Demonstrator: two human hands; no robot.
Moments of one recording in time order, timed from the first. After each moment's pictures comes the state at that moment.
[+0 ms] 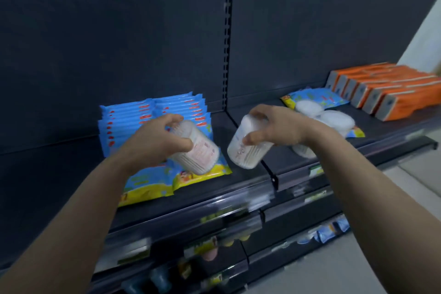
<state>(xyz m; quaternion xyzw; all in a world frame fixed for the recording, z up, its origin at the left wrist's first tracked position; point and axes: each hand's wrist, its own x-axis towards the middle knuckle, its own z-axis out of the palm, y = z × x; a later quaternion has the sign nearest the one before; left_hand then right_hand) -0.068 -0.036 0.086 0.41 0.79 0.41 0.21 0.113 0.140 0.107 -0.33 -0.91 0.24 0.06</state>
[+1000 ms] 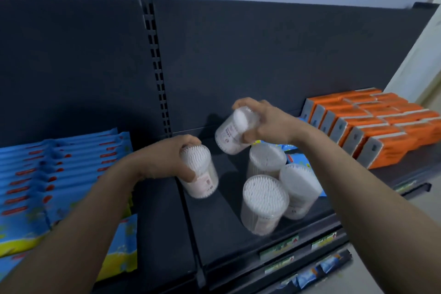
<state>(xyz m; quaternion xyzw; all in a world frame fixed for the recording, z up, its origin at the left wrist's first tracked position) -0.054 0.195 0.070 0.52 0.76 0.24 0.32 0.121 0.369 0.109 -0.28 -0.91 0.30 0.10</state>
